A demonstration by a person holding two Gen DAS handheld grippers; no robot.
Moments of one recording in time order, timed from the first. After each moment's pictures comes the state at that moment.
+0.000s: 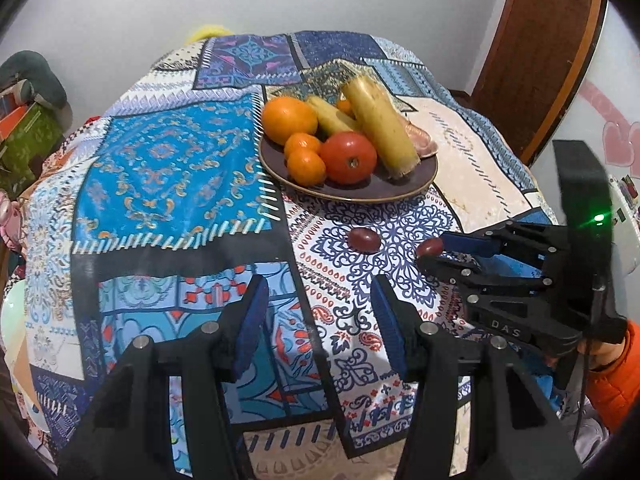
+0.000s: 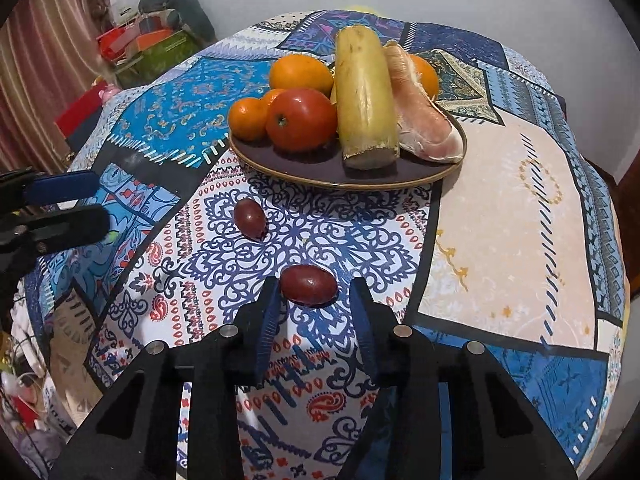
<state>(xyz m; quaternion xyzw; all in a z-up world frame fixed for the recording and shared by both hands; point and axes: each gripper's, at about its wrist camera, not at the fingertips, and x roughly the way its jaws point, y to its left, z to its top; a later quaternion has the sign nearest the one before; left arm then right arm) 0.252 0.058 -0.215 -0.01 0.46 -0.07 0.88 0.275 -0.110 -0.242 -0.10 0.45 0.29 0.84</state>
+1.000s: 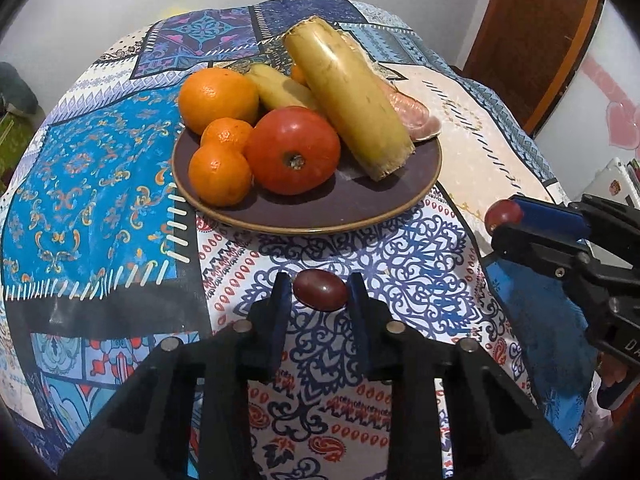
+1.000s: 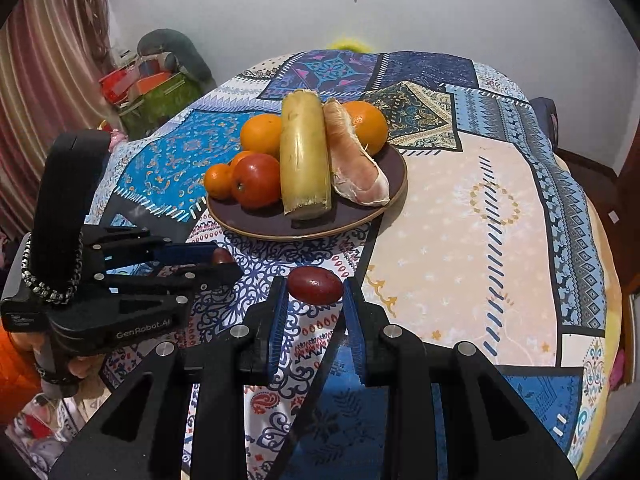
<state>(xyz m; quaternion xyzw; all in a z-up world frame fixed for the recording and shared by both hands) 0.320 0.009 -0.265 0.00 0.50 -0.09 0.86 0.291 -0.156 -0.212 -0.05 0.41 0.30 0.86</state>
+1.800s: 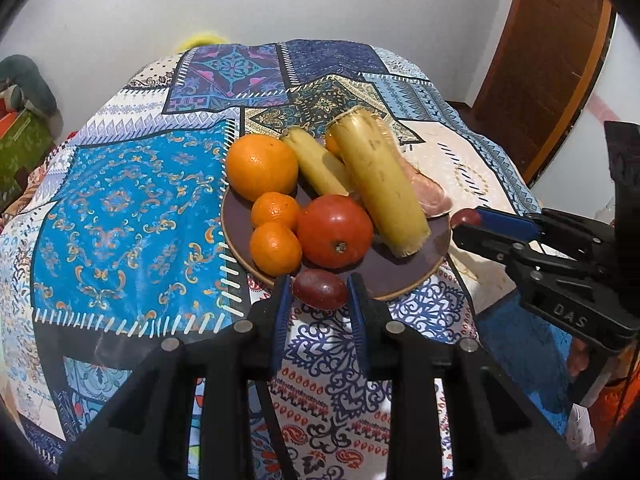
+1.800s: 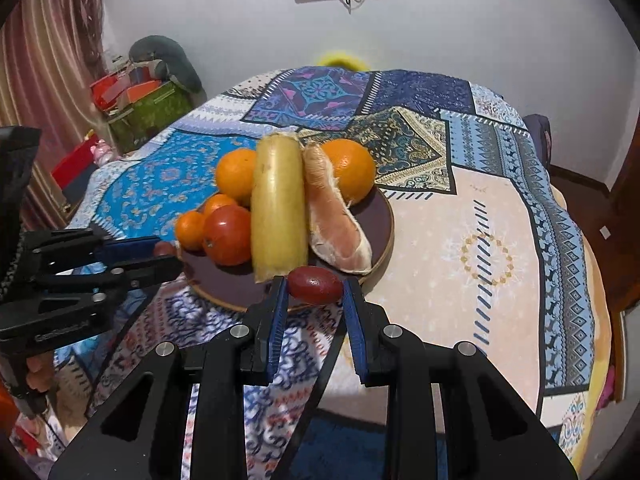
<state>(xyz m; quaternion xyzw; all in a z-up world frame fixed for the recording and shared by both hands) 0.333 0.035 -0.223 -0.03 0.45 -0.07 0.89 0.336 -0.144 -0.204 -0.06 0.40 0.28 0.87</state>
